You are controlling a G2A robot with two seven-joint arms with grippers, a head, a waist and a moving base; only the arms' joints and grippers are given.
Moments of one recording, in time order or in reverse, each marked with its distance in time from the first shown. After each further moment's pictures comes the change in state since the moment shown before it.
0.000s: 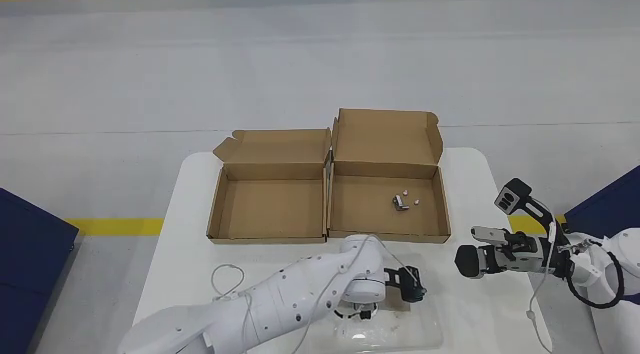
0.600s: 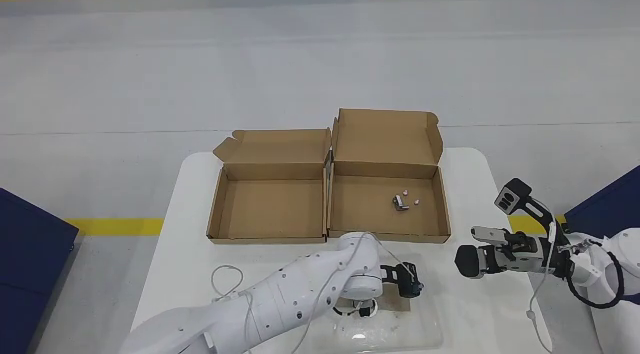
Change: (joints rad) left arm 0.007 -0.013 -0.016 0.052 0.016 -0.005 0.031; right arm 0.000 0.000 0.000 0.000 0.000 0.000 0.000
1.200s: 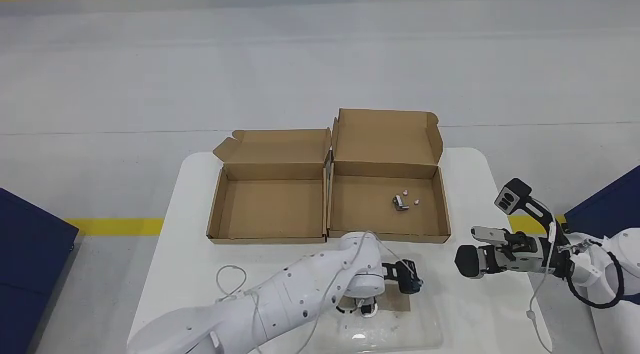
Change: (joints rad) left arm 0.001 -0.033 0.002 0.070 0.026 0.007 0.031; right arm 0.000 0.000 0.000 0.000 0.000 0.000 0.000
